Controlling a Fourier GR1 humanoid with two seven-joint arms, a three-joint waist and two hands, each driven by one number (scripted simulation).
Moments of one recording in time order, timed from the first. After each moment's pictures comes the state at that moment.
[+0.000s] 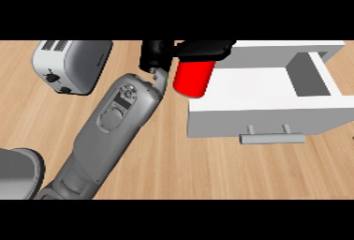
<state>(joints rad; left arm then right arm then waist) -1.01 0.00 -0.19 -1.16 0.04 0.45 0.28 0.31 -0.01 -0.28 -2.19 -0.11 0.22 0.07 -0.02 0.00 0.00</state>
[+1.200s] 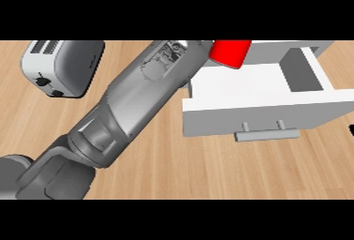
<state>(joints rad) -1.46 0.00 -0.33 -0.58 0.31 0.57 0.15 0.23 -0.03 -0.28 -2.17 -0.11 0.21 0.12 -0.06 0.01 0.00</state>
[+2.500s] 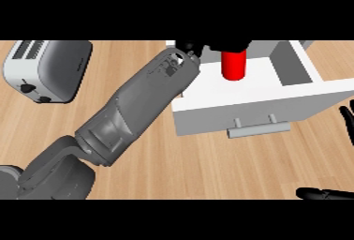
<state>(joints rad) -1.44 0.00 -0.59 -0.38 0.48 0.67 -0.02 0.10 -0.06 -0.26 -2.11 -0.08 0.20 0.14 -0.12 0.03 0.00</state>
